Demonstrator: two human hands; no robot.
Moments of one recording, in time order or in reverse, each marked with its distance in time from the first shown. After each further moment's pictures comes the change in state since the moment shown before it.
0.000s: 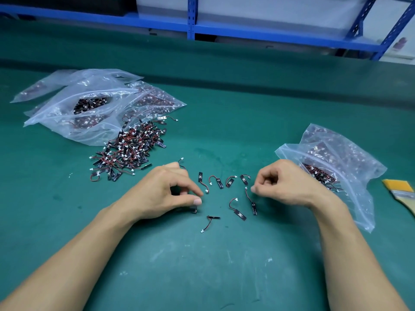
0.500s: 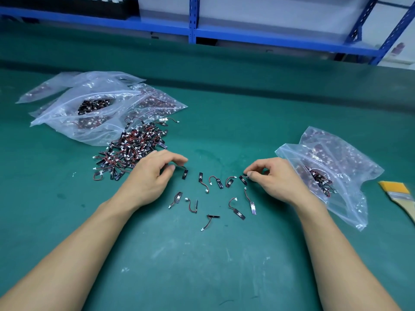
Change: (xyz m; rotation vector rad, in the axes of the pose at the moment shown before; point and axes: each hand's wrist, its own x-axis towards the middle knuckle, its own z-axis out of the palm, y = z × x) left_hand 0.001 -0.020 -0.007 0.111 0.252 -0.253; right_hand 0.024 0.009 0.019 -0.007 0.287 0.043
